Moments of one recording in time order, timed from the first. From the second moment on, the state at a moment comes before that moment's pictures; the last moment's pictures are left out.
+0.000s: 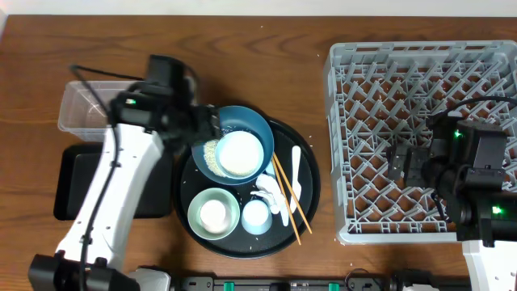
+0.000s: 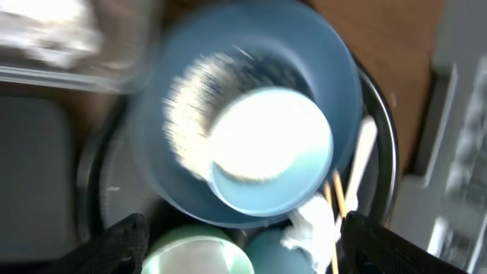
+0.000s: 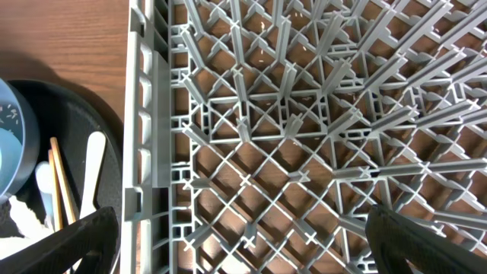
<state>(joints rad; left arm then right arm) -0.22 1.49 1.34 -1.09 0.21 -0.39 -0.04 0.96 1.03 -0.98 -0.06 0.06</state>
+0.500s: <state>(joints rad) -0.65 1.70 1.32 -1.07 0.22 -0.29 -0.04 0.96 1.03 -0.98 -0.06 0.06</state>
